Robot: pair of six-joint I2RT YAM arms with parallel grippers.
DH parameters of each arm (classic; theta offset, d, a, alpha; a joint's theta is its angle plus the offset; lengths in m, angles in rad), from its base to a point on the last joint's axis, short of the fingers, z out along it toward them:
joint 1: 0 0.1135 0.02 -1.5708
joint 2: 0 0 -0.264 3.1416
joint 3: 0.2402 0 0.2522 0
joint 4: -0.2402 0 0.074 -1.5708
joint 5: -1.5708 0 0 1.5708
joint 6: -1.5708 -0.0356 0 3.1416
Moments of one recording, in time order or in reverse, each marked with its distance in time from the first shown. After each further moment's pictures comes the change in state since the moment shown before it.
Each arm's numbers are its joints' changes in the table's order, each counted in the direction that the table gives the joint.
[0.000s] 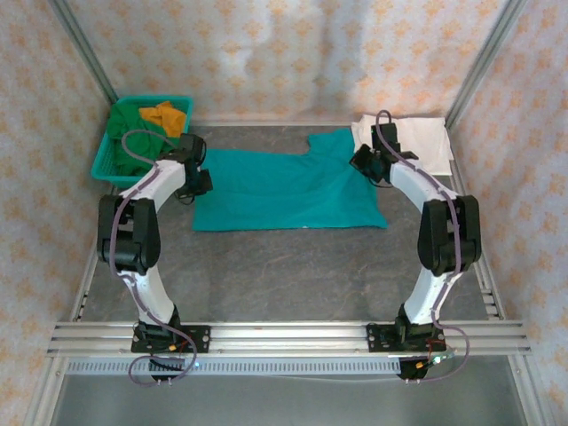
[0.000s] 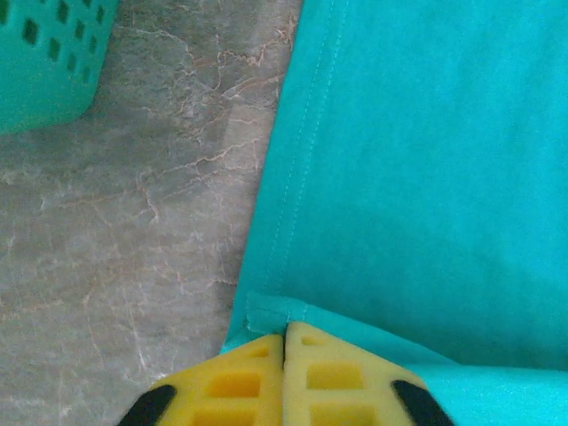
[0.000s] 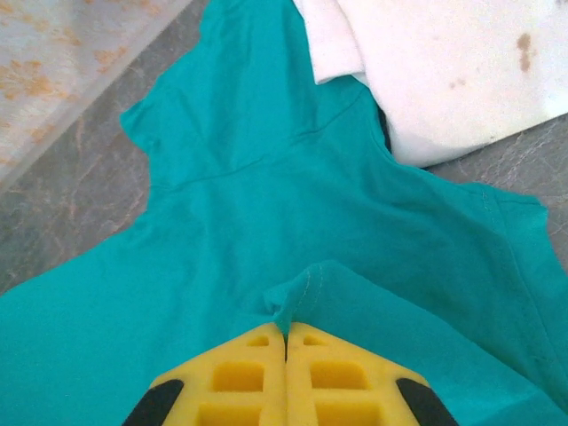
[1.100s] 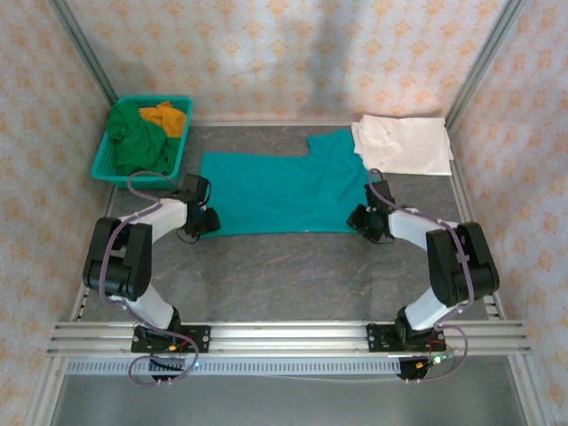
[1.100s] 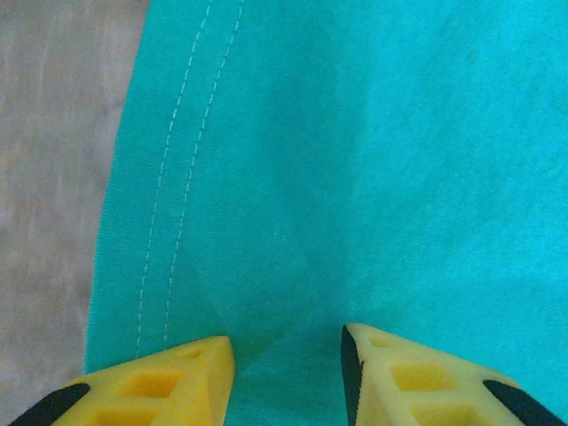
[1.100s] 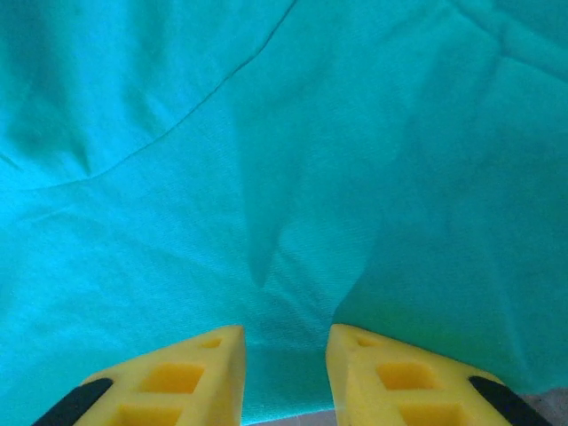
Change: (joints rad) left arm -0.066 -0.241 -0.511 0.219 -0.147 0.112; right arm 0.079 -0.272 -0.623 0.113 0.027 -0.066
